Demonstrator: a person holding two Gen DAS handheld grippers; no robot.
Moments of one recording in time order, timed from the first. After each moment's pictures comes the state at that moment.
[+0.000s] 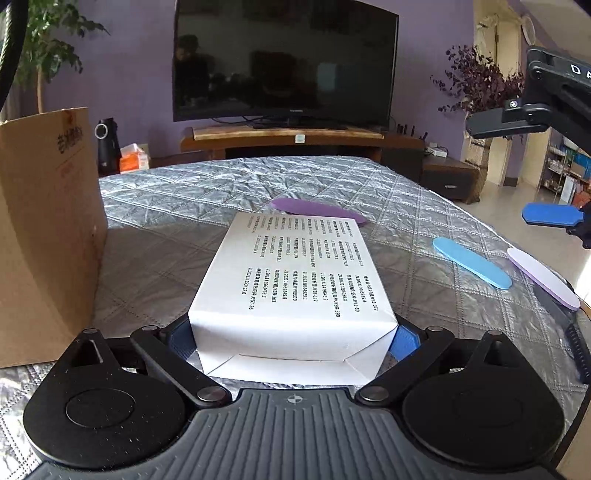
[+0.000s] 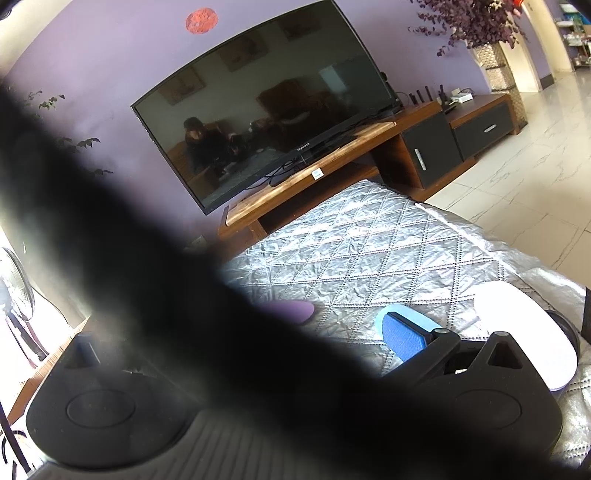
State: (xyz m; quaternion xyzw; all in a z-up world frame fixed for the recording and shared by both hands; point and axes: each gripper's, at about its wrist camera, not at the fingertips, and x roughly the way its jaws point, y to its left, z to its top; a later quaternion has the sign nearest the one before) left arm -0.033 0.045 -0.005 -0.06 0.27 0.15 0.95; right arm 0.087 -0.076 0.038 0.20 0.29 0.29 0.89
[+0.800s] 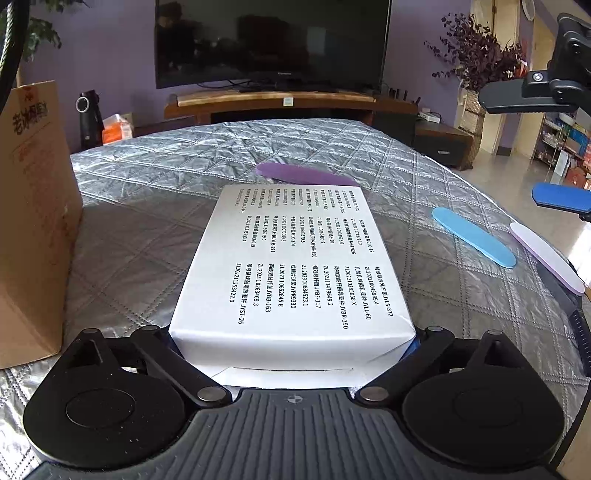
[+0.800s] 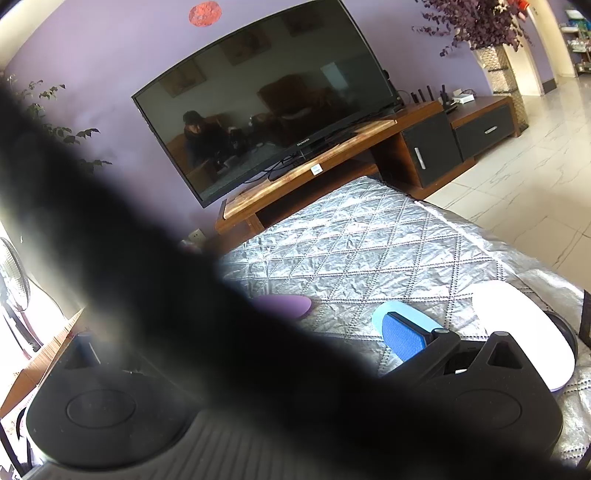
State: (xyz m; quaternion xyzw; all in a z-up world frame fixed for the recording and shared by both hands) left arm -0.007 0.050 -0.015 -0.06 0.34 0.14 0.93; right arm 0.086 -0.074 0.037 0.18 0.29 0.28 0.89
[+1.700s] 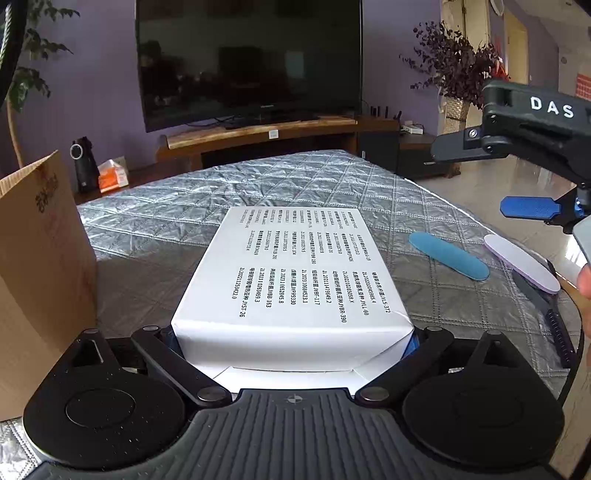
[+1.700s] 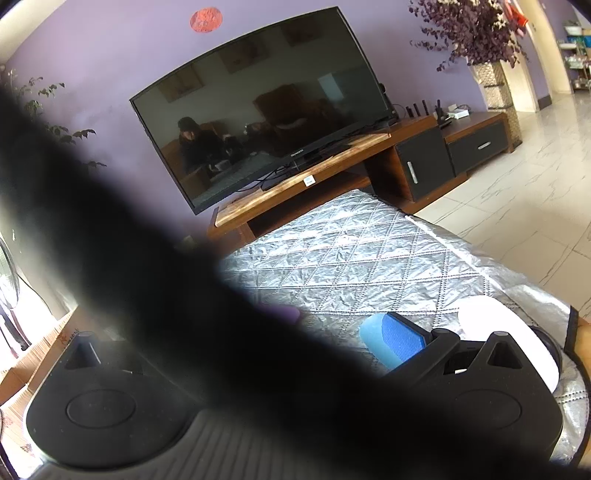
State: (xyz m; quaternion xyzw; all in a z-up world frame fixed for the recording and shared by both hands) left arm -0.026 0.038 0.025 -0.02 0.30 0.12 0.95; right arm 0.085 -0.073 0.040 0.17 0.27 0.27 0.91
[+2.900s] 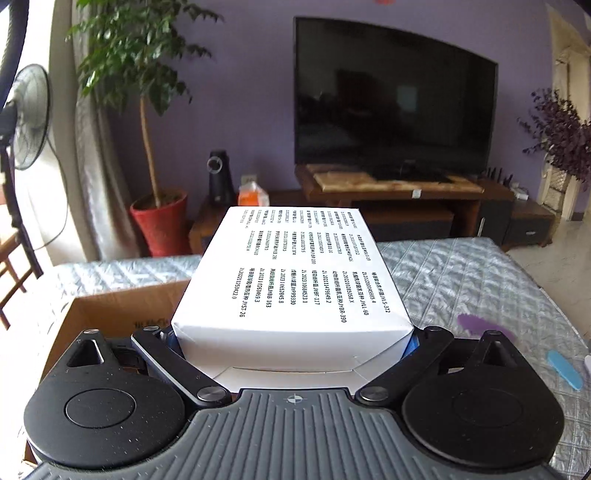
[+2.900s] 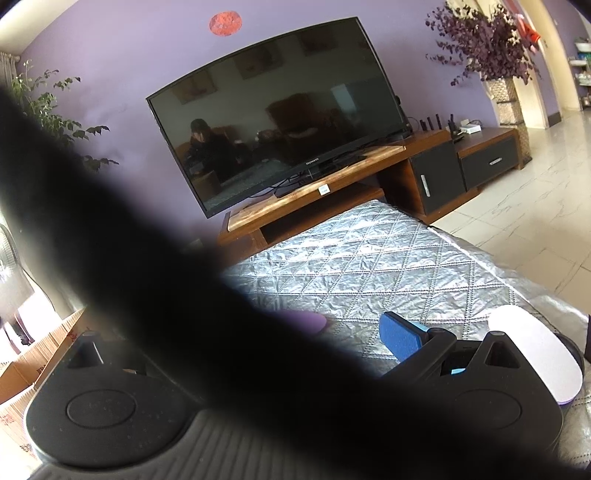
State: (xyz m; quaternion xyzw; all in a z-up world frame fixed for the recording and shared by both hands) left arm -0.114 0.275 0.180 -0.07 0.29 0.28 0.91; right arm 0.074 -0.054 0.047 0.16 0.25 0.28 0.91
